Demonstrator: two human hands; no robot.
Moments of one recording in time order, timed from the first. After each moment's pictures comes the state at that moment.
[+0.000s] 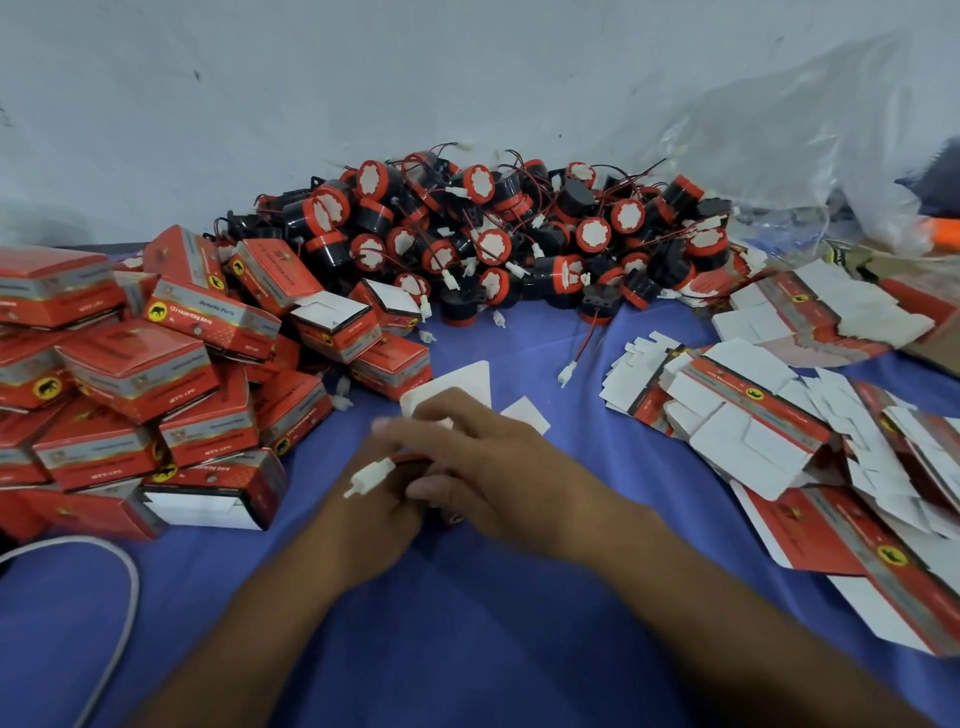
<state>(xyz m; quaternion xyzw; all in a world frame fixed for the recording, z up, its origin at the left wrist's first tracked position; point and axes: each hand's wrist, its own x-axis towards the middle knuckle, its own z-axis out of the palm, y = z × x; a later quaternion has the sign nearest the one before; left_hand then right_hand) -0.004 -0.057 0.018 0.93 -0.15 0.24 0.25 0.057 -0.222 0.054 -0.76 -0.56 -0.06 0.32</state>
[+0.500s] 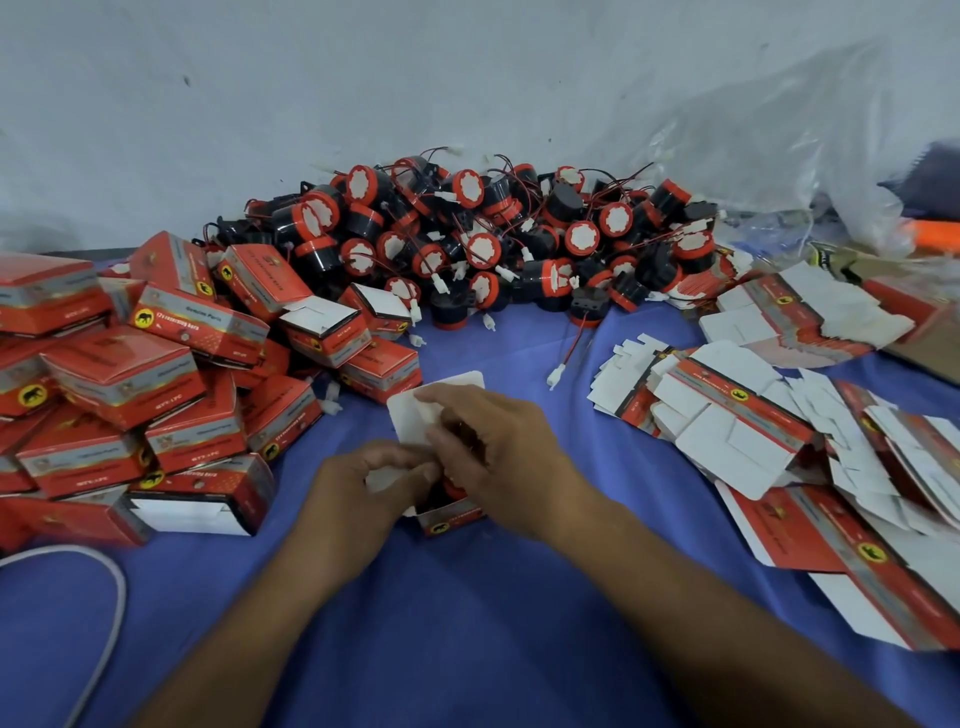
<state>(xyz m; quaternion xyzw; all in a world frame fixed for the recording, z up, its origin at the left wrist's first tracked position) -0.003 -0.063 0.013 0.82 0.08 0.14 0.55 0.069 -0.218 0.043 -0.78 -0.44 -0.12 0.43</state>
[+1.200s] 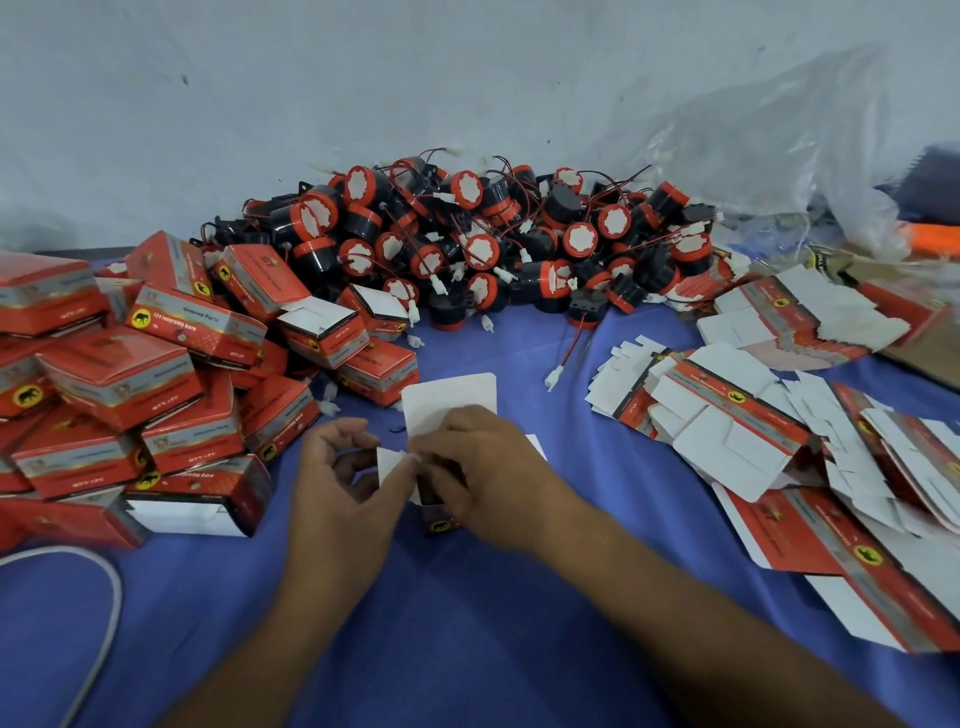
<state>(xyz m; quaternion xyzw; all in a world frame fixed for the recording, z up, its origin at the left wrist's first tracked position) -0.007 -0.074 0.002 0.70 0.12 0.30 0.64 0.071 -0.212 0.030 -0.84 -0.45 -0.04 0.30</state>
